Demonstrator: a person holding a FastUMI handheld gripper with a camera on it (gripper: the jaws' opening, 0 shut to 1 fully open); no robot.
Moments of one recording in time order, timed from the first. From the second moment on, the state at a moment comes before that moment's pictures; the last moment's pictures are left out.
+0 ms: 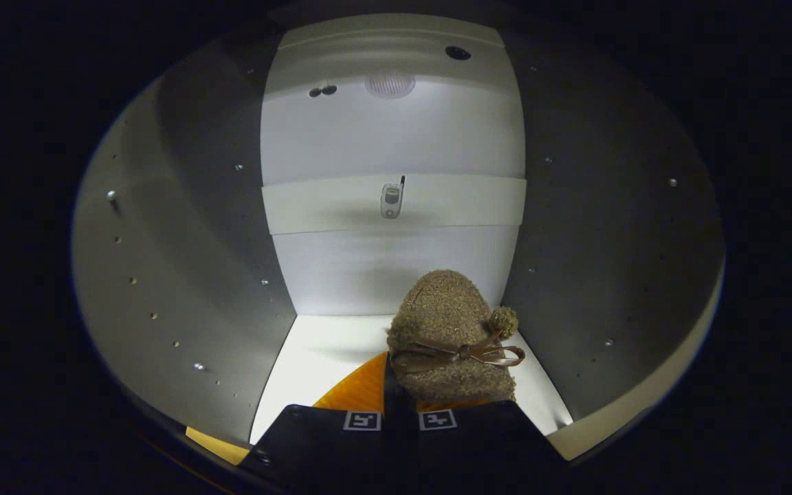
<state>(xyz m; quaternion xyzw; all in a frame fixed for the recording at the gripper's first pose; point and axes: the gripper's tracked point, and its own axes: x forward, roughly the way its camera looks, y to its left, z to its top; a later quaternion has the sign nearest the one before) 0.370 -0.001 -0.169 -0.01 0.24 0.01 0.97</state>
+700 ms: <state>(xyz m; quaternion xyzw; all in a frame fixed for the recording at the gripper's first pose) 0.408 0.008 -0.237 -0.03 0.29 0.01 0.96</state>
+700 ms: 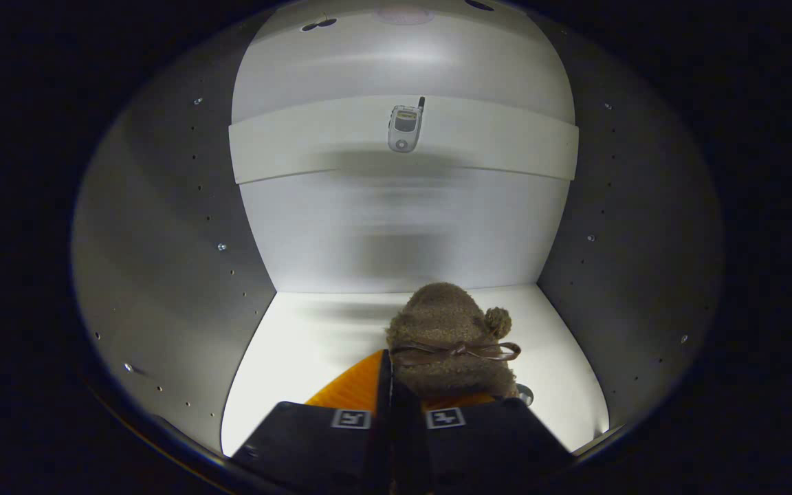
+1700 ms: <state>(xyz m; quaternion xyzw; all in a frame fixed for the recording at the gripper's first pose) 0.269 0.012 -0.120 -0.02 0.18 0.00 0.98</state>
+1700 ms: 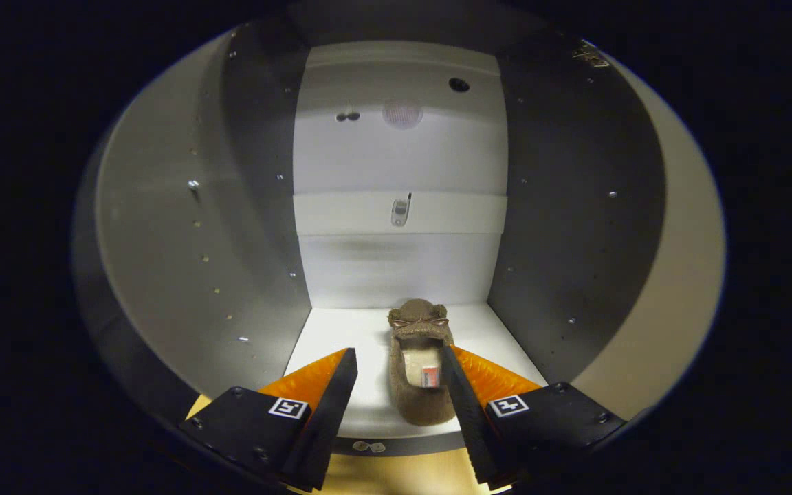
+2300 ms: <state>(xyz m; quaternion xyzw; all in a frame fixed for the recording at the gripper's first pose) 0.144 -0.006 -0.099 0.01 0.16 0.00 0.99</state>
